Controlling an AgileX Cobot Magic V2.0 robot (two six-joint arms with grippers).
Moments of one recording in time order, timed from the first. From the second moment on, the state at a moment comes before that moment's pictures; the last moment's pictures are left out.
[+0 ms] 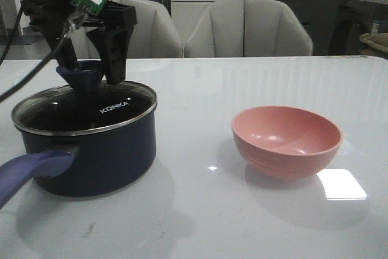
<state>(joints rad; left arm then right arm) -0.45 1.90 -1.70 -0.01 1.24 0.04 0.26 0.15 -0.12 0.32 0.02 -0.24</state>
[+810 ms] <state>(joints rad) -0.26 1.10 -1.04 0.00 0.98 0.04 0.26 0.15 -0.12 0.32 0.02 -0.24</state>
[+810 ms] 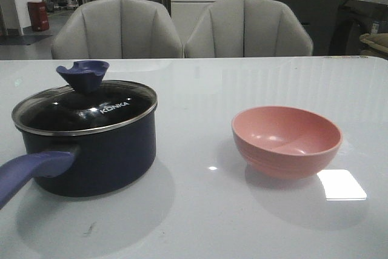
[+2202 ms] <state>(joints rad) -0.26 0.02 -0.20 -0.02 0.34 0.04 0.26 0.15 -0.12 0.32 0.02 -0.24</state>
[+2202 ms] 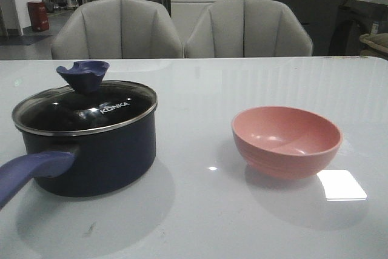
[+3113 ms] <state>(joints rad) -0.02 -0.01 0.01 0.00 0.08 -0.09 0.26 0.15 -0.12 0.32 0.02 -0.24</state>
